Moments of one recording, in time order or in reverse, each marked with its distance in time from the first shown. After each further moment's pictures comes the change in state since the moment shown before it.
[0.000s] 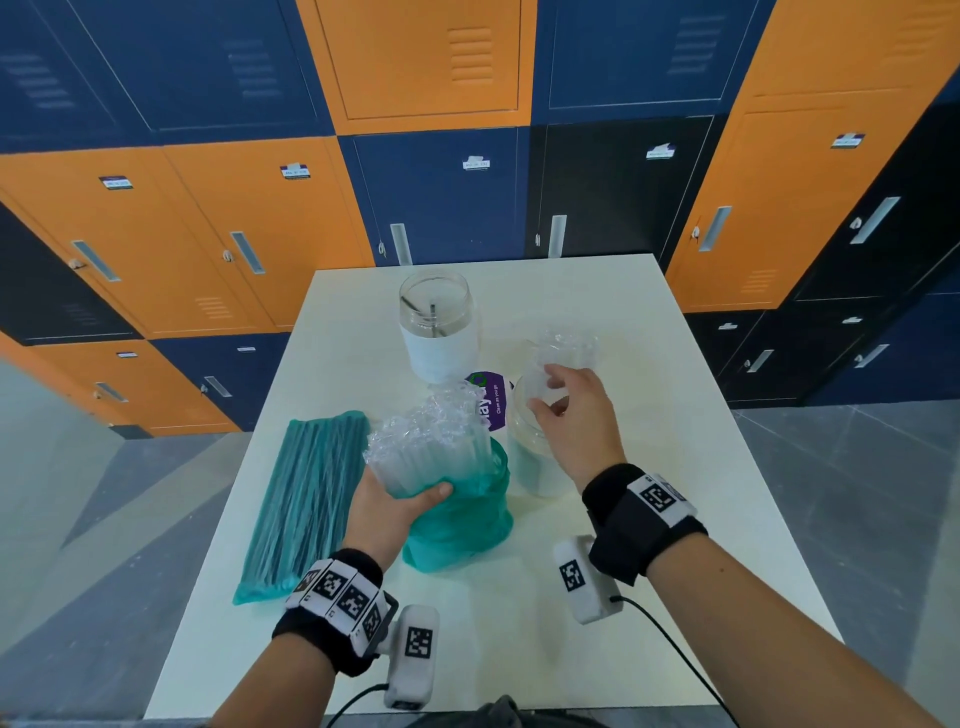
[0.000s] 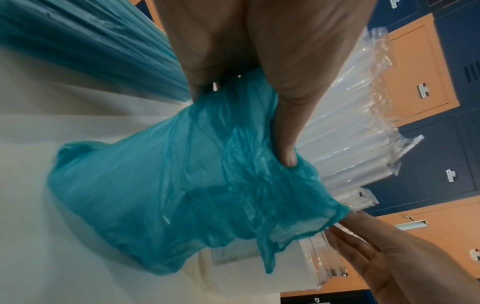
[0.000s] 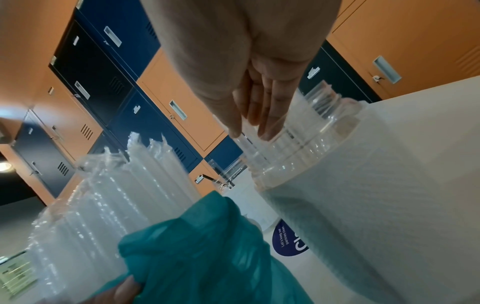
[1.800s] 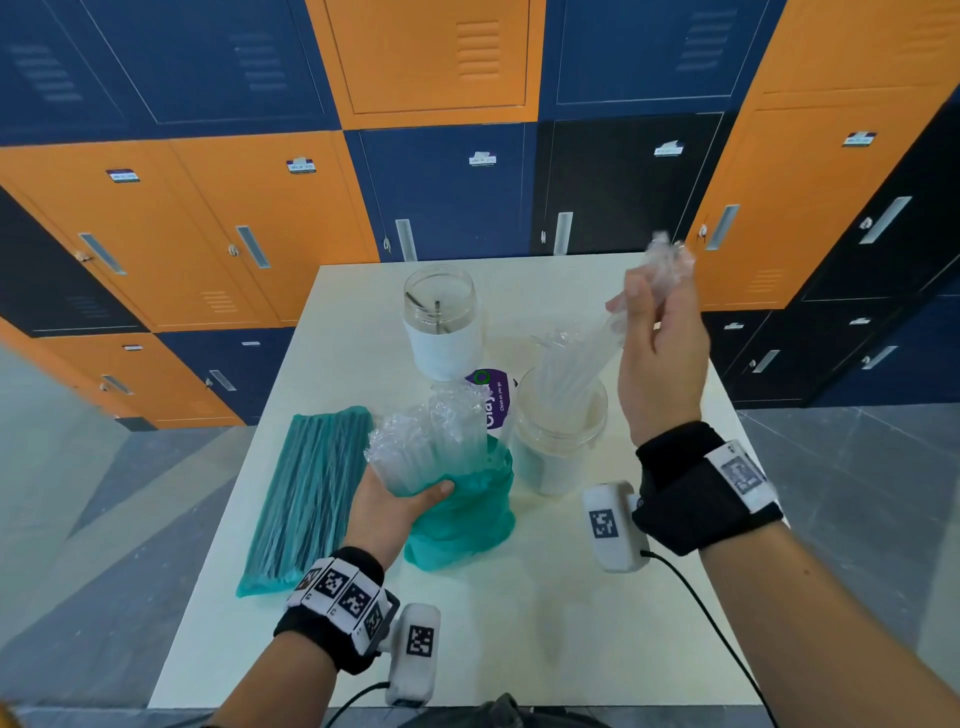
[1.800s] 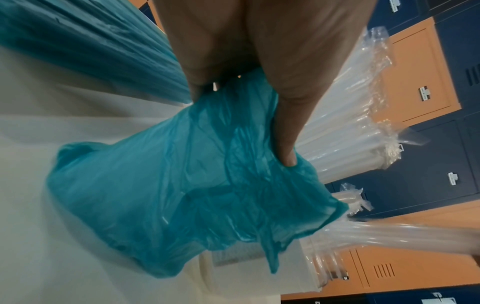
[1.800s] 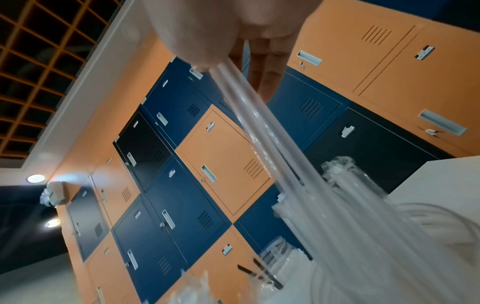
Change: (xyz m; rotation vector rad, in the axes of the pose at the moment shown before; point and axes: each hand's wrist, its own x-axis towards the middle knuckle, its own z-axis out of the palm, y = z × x) left_hand -0.004 0.002 -0.001 -0.039 -0.022 0.000; right_hand 0.010 -0.062 -0.068 0.178 0.395 -0.244
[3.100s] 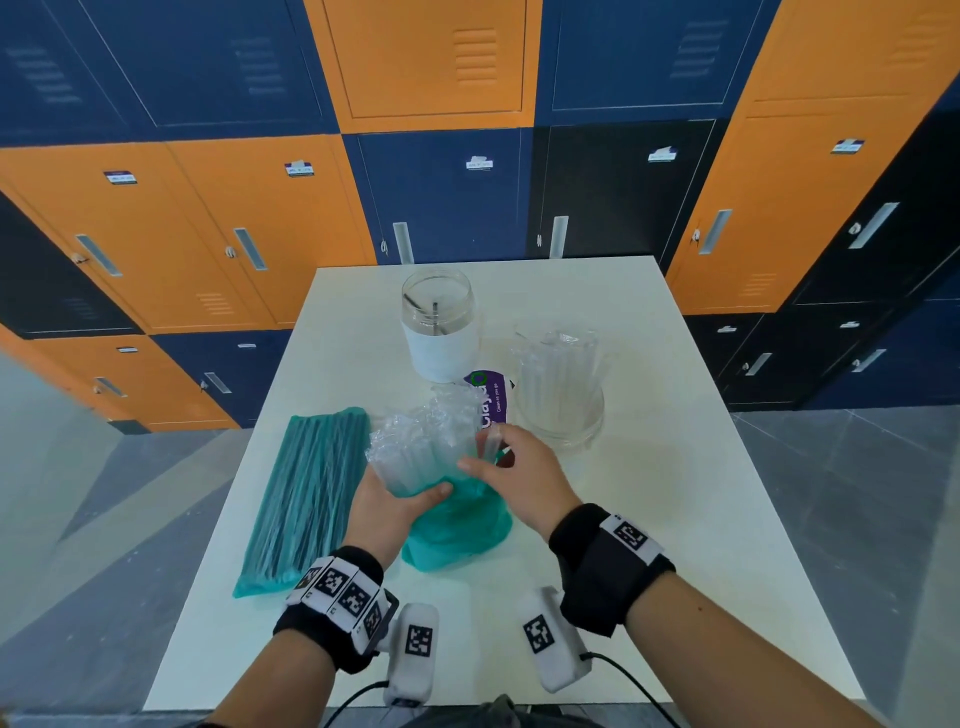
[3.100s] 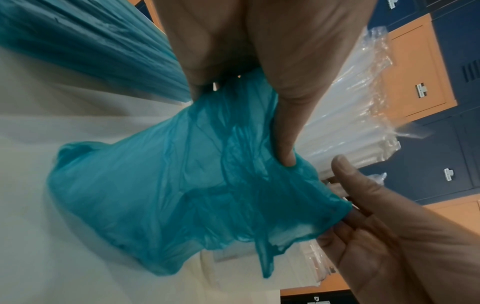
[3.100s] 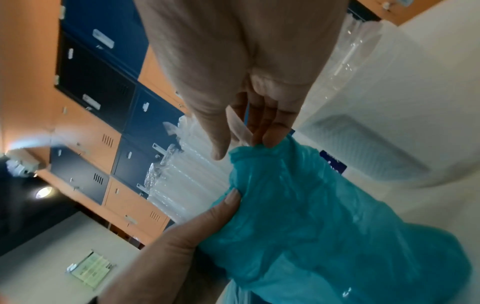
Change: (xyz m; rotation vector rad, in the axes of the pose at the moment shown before) left_hand 0.001 -0.004 0.000 0.028 -0.027 0.002; right_hand -0.104 0.039 0.060 0.023 -0.680 0.361
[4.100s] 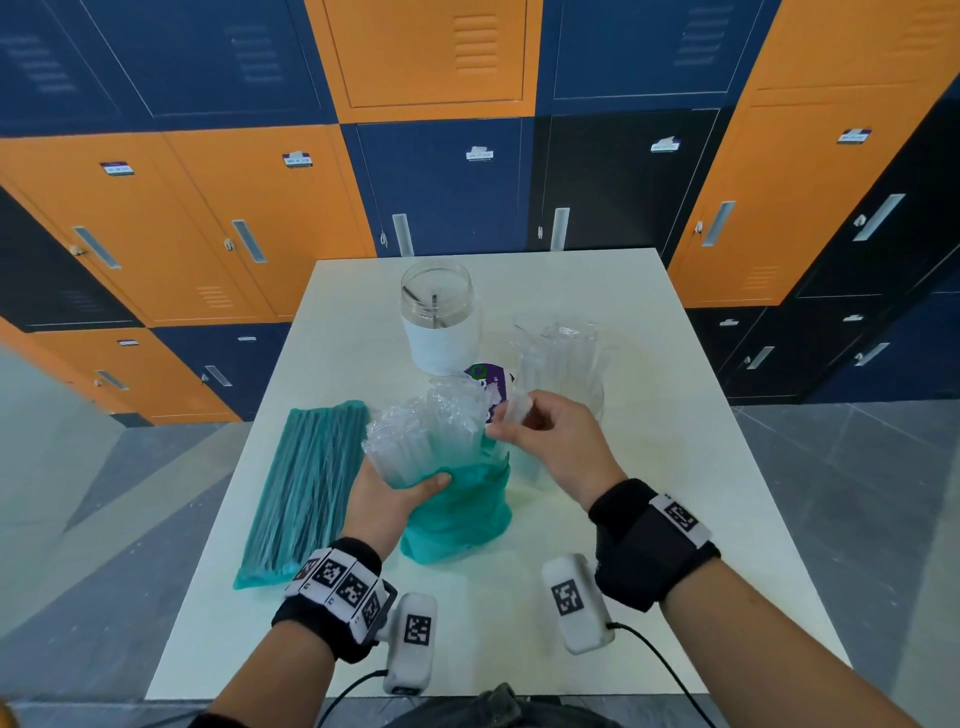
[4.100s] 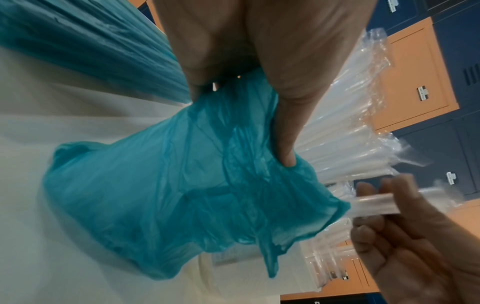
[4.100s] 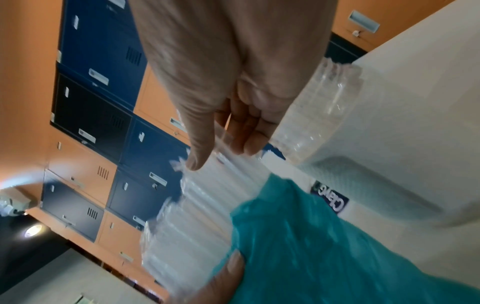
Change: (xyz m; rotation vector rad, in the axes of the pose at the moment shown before) left_hand 0.004 -0.003 -0.002 -0.026 0.035 -0.014; right_hand 0.009 -0.007 -0.037 0.330 0.015 -0.012
